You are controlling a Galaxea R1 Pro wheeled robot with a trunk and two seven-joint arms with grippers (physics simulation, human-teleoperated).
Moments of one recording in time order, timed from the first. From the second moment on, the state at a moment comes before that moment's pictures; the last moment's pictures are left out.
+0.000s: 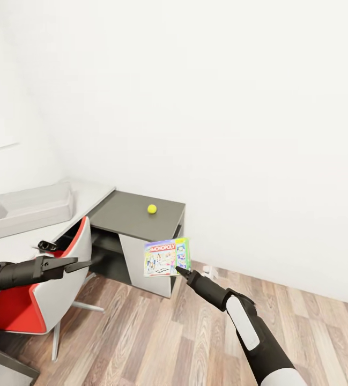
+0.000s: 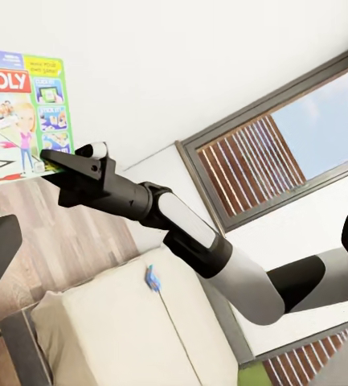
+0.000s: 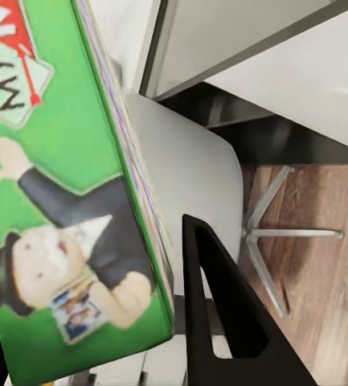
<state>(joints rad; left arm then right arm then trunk) -0.54 0.56 0.02 -1.16 0.54 1.02 -1.57 -0.46 0.10 0.08 -1.03 -0.77 0.53 0.36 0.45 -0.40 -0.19</state>
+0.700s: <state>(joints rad) -0.54 0.56 0.02 -1.16 0.54 1.02 -1.57 -0.46 0.10 0.08 -1.03 -0.77 0.53 0.36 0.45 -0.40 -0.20</state>
